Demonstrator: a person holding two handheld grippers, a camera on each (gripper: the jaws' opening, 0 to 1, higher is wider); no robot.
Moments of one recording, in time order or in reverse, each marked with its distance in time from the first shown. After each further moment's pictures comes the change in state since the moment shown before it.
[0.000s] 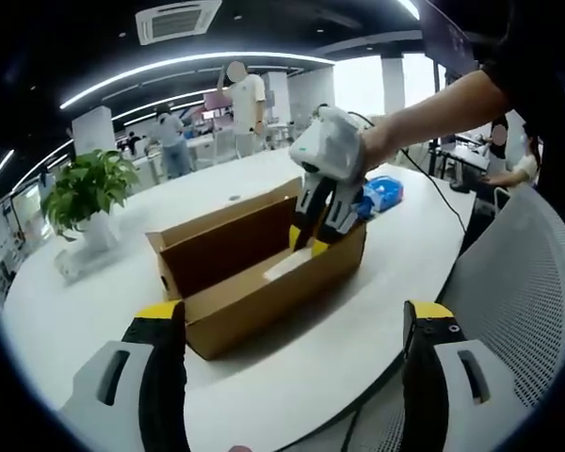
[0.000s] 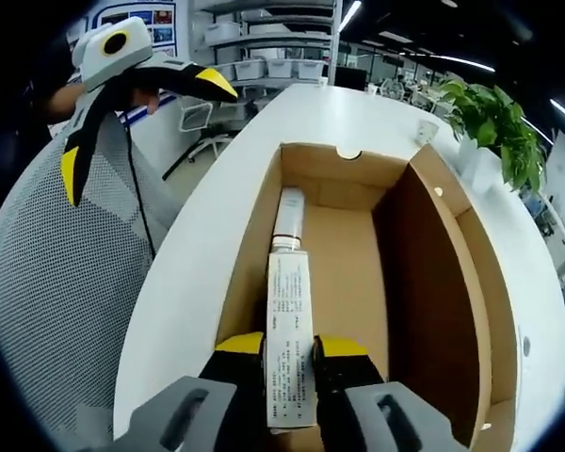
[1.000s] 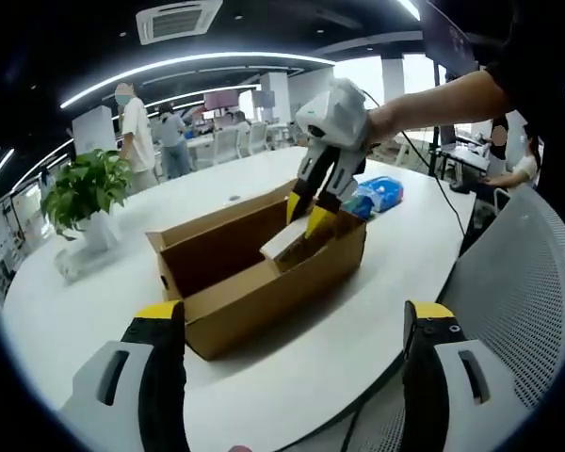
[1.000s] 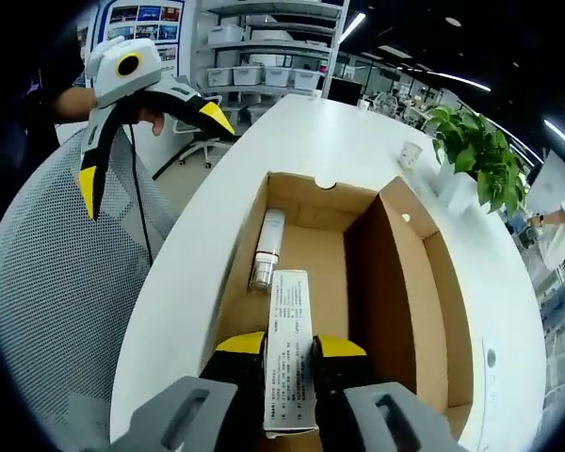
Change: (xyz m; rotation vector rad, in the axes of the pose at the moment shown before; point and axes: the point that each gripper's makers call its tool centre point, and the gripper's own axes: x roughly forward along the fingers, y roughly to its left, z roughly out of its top) left arm 0.001 0.000 0.000 -0.003 -0.002 -0.002; right arm -0.053 -0.021 0.020 -0.048 -0.038 -0.078
